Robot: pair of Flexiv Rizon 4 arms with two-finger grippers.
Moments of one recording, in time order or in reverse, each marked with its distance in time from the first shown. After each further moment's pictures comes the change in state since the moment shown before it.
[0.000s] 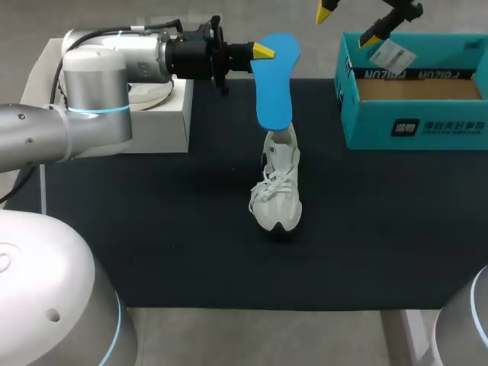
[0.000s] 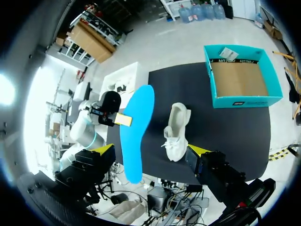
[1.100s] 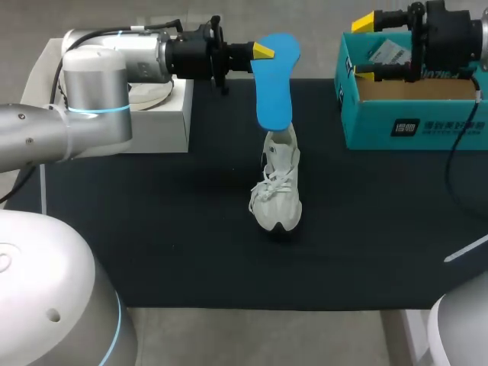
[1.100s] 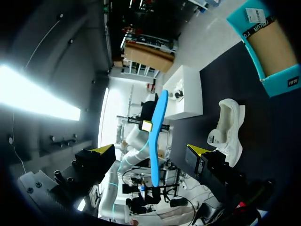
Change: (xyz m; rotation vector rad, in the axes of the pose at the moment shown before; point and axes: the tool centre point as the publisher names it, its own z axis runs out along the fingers) left arm 0.000 0.000 0.000 0.000 0.000 0.000; right arm -0.048 0.007 0.021 -0.030 0.780 0.143
